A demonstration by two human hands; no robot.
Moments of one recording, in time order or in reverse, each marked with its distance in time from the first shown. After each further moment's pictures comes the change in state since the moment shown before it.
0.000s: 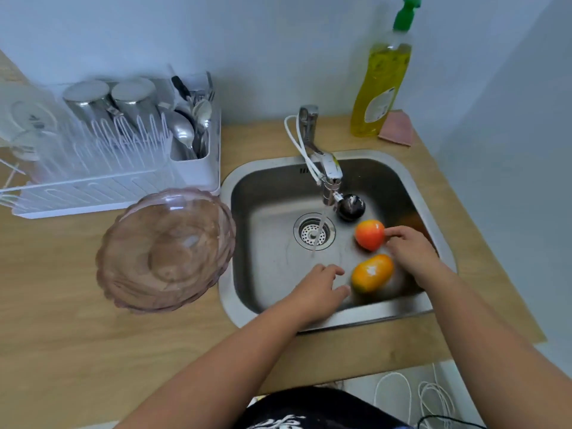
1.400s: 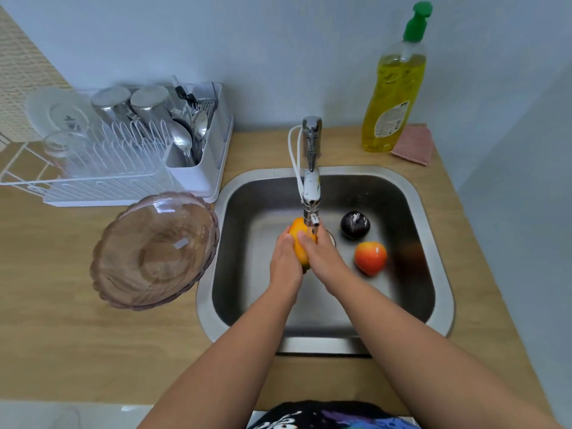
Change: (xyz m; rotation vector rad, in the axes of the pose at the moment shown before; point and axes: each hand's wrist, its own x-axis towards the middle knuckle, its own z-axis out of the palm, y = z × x) left_hand 0.064 0.016 -0.018 -0.957 0.764 -0.249; right_hand 0.018 -0.058 0.105 0.334 -0.448 -0.251
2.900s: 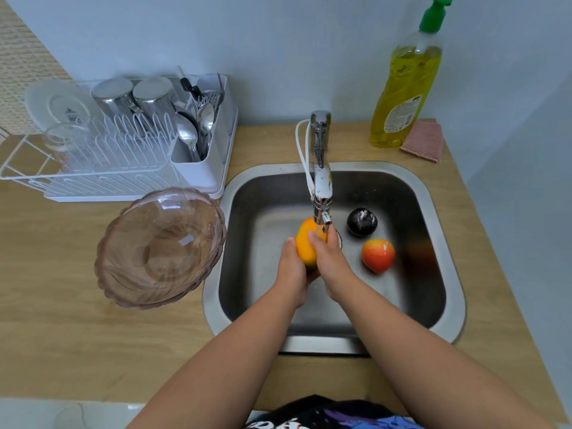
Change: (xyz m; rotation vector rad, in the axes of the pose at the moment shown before) left_hand 0.001 -0.002 -0.002 -0.287 -0.083 -0.353; right_hand -0.007 0.005 0.010 0.228 0.090 0.122
